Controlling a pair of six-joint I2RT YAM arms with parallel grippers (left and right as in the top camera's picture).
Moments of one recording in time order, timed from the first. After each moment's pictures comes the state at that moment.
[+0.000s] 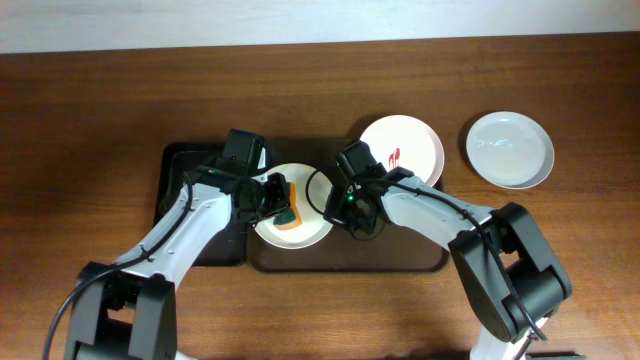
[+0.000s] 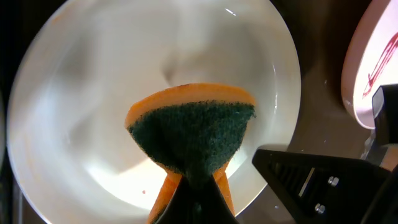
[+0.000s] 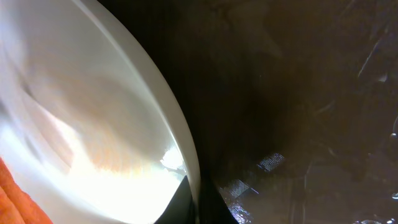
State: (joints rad) left arm -0.30 1.67 1.05 -0.60 0.31 -0.58; right arm 0.53 1.90 1.10 -0.45 -0.33 0.89
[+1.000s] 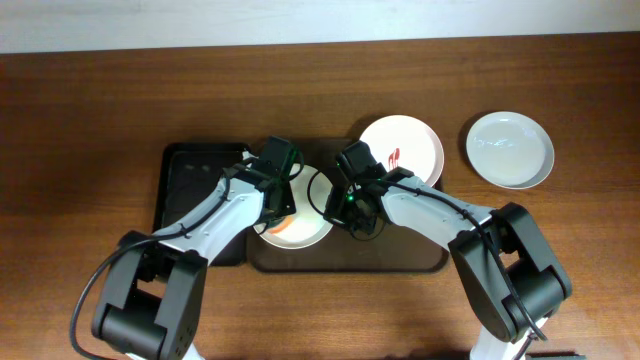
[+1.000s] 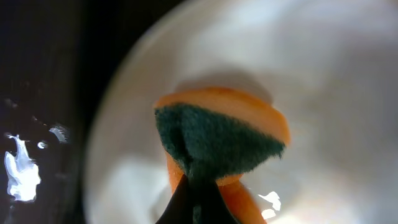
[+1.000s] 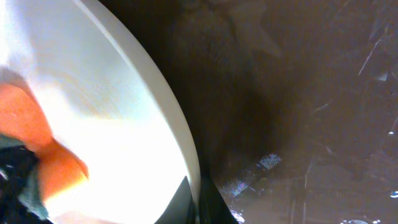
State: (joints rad) left arm -0.42 1.80 1.10 -0.64 -0.14 -0.61; right arm 0.53 1.90 1.10 -0.45 -0.33 0.90
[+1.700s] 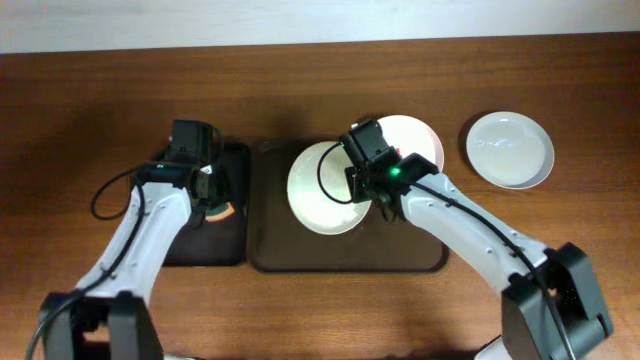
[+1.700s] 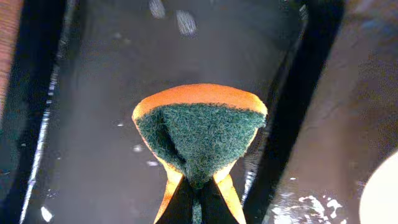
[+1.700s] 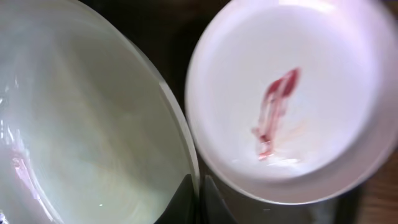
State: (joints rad) left arm -0.10 1.60 1.10 -0.74 -0.08 -0.36; right arm 0.54 1.70 1.21 -0.62 0.26 0.26
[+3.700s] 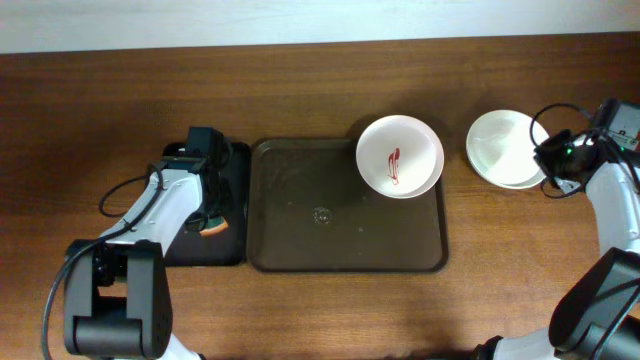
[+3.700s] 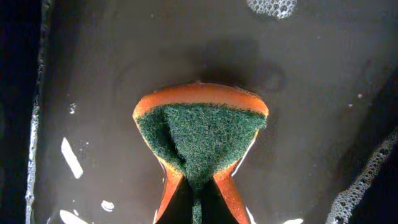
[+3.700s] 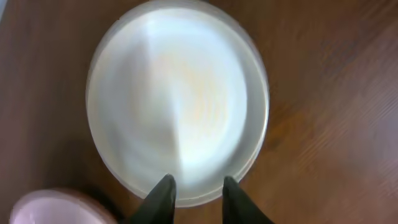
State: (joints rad) left arm -0.10 1.78 1.09 -0.74 -0.20 -0.35; right arm -0.46 1.68 1.22 -0.64 -0.17 0.54
